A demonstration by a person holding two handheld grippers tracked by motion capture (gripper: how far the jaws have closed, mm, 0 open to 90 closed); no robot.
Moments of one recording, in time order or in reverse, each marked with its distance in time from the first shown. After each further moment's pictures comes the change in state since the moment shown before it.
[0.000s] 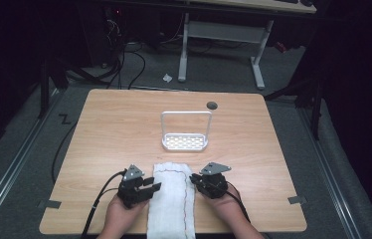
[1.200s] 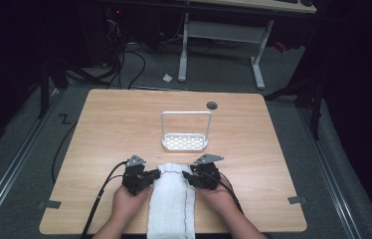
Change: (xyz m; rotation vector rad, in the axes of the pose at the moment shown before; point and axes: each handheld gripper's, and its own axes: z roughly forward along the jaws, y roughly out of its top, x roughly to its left) left arm 0.020 0.008 0.029 0.008 -0.027 -0.064; right arm -0.008 0.018 0.031 0.038 0.004 0.075
